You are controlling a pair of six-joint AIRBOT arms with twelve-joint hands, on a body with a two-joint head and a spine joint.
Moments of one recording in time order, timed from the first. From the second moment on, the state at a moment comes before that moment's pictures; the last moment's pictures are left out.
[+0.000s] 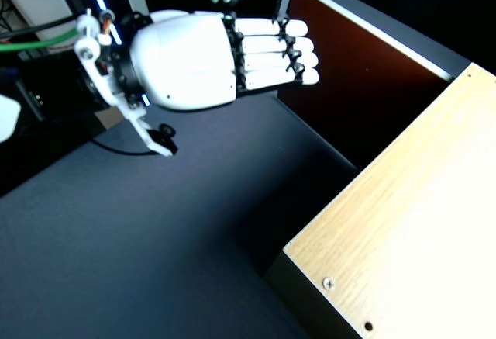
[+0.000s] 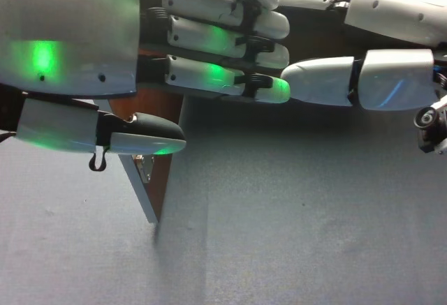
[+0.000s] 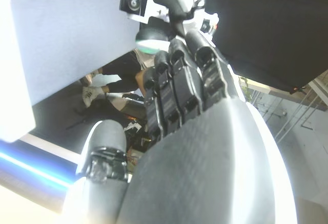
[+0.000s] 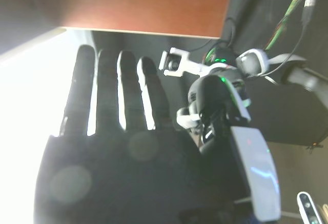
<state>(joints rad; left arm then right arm) -0.03 -0.77 1.06 1.54 -1.03 0.13 -0.35 -0.98 1.08 -0.56 0.72 -0.20</state>
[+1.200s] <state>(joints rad) -0.03 -0.77 1.06 1.54 -1.03 0.13 -0.35 -0.98 1.09 -0.60 0.69 -0.20</state>
